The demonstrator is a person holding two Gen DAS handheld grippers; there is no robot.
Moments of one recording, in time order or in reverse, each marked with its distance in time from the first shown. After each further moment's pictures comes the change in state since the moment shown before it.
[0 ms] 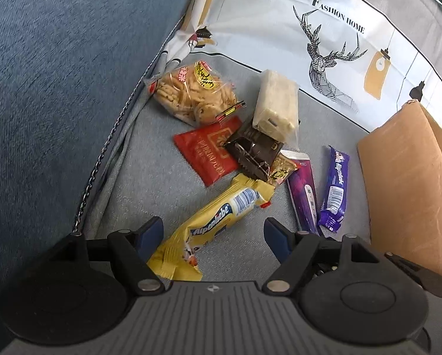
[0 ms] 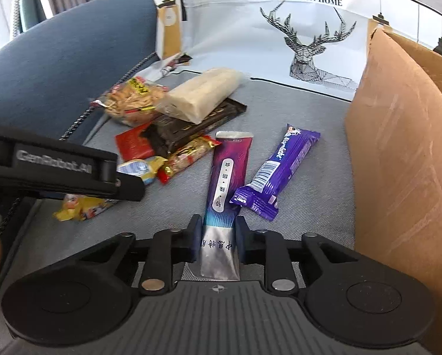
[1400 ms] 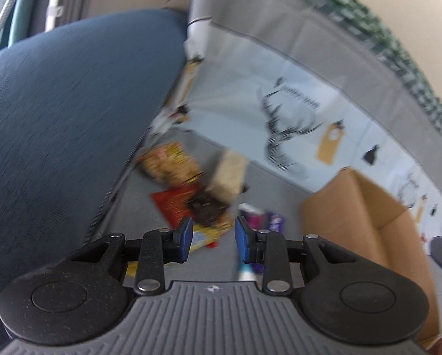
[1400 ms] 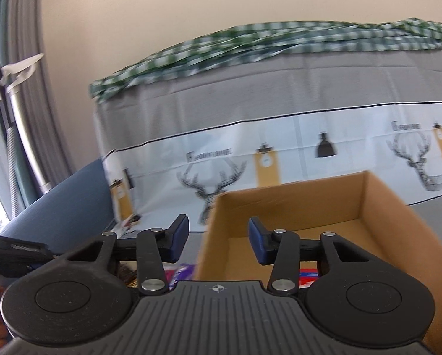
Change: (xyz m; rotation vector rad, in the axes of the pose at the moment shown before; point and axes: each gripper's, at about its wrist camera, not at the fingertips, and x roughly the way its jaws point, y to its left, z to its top) left arm -0.085 -0.007 -0.010 -0.077 -0.262 -0.097; right arm -0.188 -0.096 -0.014 0.200 -0.507 -0.056
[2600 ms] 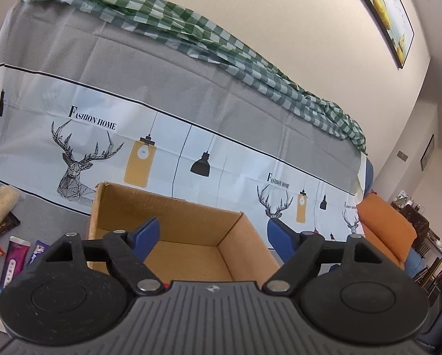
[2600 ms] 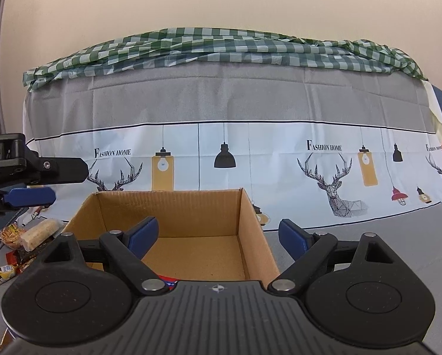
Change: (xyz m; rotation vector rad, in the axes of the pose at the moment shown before) left arm -0.013 -0.258 -0.051 0.201 -0.184 -0.439; right arm -0.034 -0.137 0.025 -0.091 -0.011 -0.278
